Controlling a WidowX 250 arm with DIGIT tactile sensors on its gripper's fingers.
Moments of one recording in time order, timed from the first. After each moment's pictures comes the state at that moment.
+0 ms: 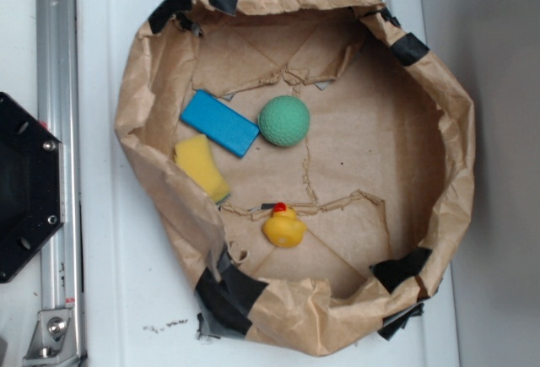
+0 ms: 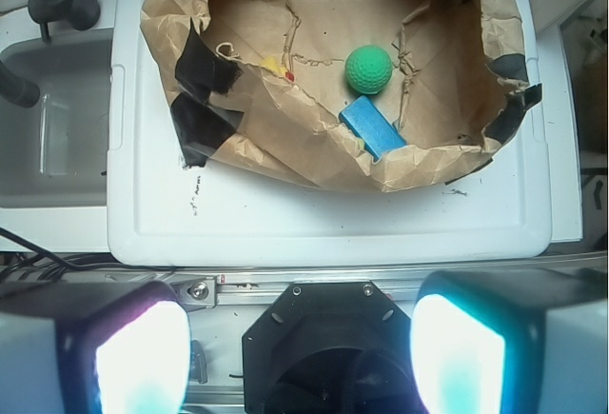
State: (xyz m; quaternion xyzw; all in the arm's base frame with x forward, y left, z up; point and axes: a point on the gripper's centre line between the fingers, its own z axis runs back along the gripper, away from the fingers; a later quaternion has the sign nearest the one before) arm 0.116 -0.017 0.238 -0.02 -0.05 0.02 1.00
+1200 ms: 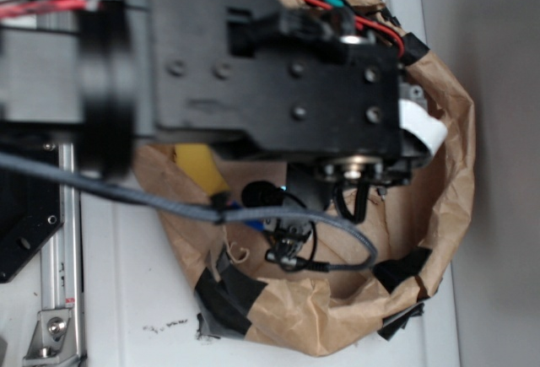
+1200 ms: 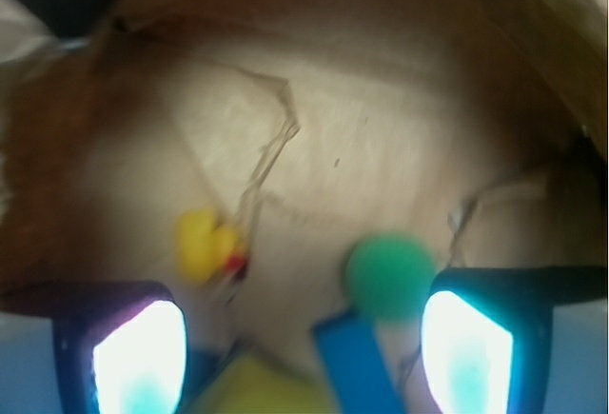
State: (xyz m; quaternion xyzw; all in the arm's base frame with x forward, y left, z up) arm 0.275 0.014 0.097 0.02 0.00 -0.13 0.99
